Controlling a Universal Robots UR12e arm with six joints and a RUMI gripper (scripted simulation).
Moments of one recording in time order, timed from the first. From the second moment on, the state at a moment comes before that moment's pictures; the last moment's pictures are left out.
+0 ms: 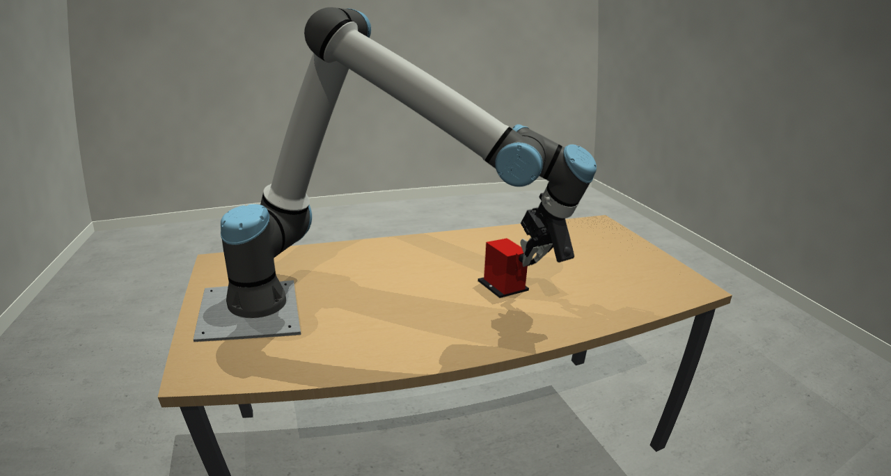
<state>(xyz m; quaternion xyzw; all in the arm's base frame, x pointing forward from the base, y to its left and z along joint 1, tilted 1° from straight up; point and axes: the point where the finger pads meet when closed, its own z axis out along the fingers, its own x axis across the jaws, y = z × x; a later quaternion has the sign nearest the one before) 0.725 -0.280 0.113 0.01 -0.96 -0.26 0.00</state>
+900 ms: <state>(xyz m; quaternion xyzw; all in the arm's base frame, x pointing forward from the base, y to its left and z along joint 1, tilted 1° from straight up) 0.738 -0.280 0.112 0.01 -0.96 -0.26 0.00</state>
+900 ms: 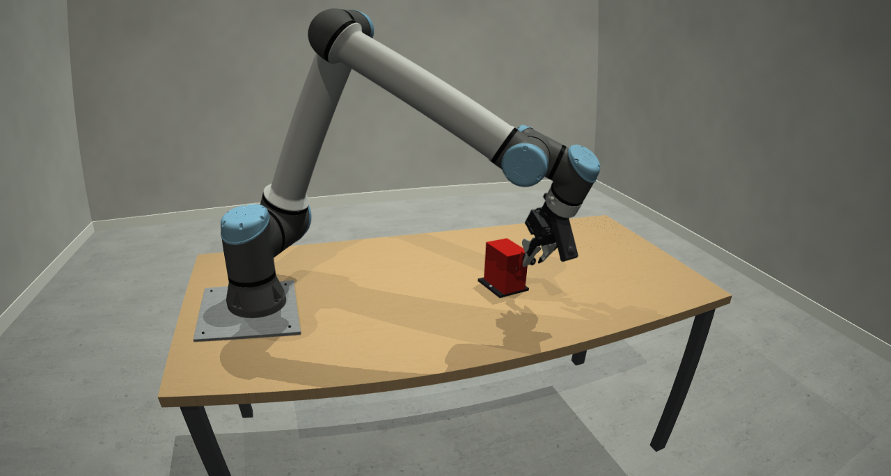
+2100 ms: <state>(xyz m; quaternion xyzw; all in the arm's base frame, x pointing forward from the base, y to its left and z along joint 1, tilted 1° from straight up) 0.737 -0.285 0.121 0.01 -0.96 -0.26 0.01</state>
